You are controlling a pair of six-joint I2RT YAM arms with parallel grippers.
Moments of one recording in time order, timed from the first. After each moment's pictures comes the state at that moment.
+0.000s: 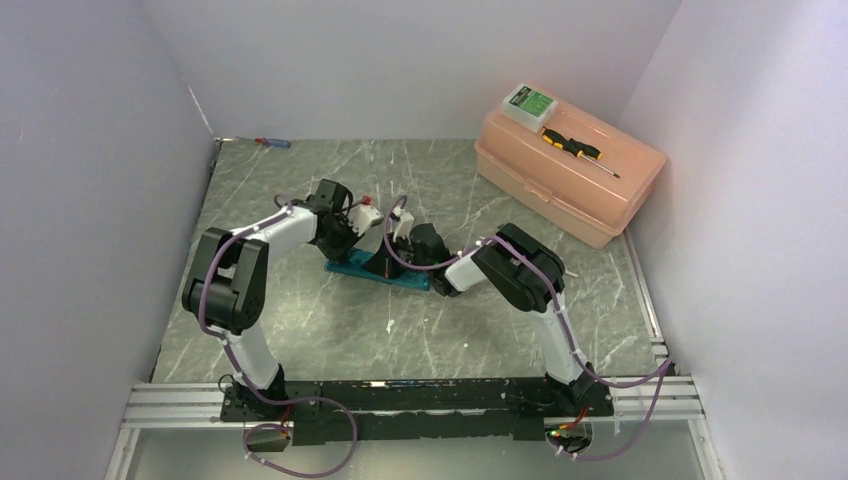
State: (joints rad) left arm -0.30 1.78 1.13 -0.53 0.15 0.54; right arm 0.78 2.20 1.03 0.86 -0.38 0.63
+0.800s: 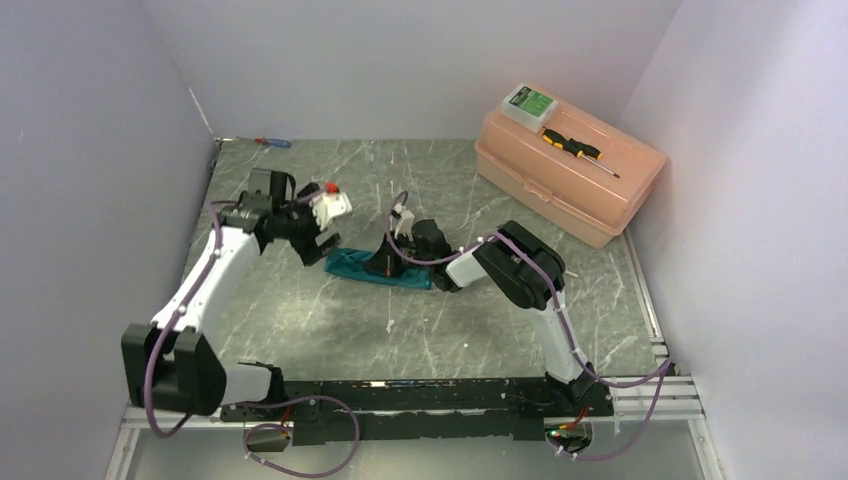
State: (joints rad) left arm -0.14 1.36 1.15 -0.71 0.44 0.81; right arm 0.75 2.21 1.06 0.82 -0.46 0.64
